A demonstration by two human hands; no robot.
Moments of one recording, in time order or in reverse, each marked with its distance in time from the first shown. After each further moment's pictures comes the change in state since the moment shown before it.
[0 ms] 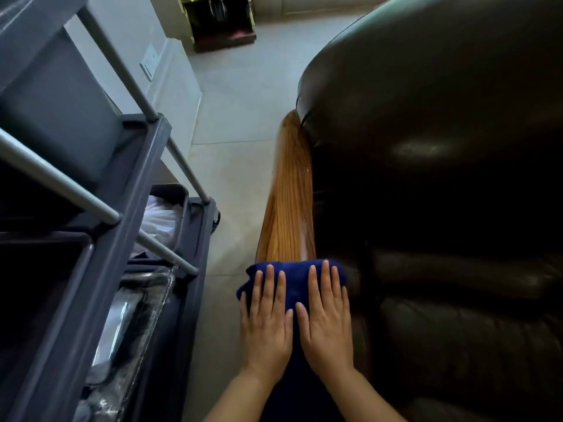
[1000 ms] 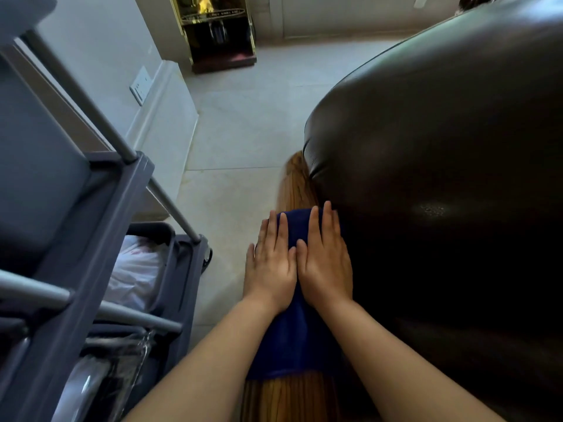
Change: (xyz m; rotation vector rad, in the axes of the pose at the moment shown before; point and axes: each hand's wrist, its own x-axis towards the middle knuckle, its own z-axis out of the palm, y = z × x) left_hand 0.245 -0.006 -0.021 -0.135 -0.034 0.003; right_hand 0.245 -0.012 -0.008 0.007 0.039 -0.016
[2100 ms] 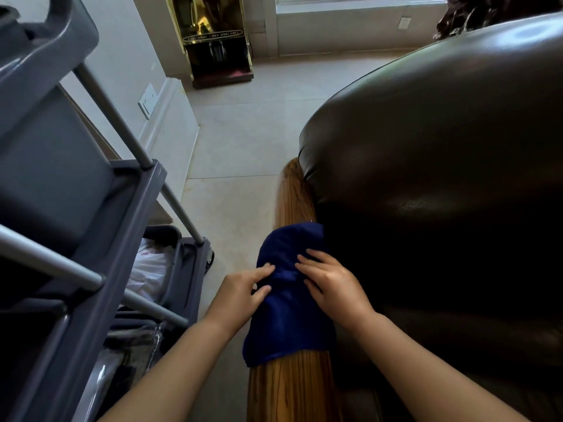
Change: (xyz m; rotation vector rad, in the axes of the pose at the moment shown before) left_hand -0.075 -0.032 -0.052 -0.191 -0.099 0.065; right_hand -0.067 0.015 -0.047 -0.009 -0.130 -0.386
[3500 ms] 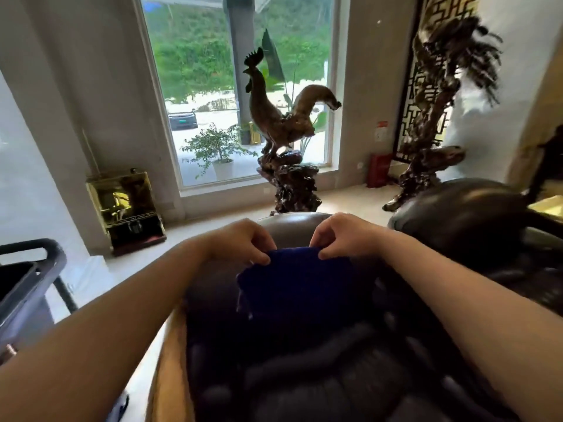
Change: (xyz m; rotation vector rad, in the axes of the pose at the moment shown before) left_hand -0.256 0.582 -0.156 0.248 -0.397 0.552; right_hand -0.343 -0.164 -0.590 -0.048 0.021 0.272
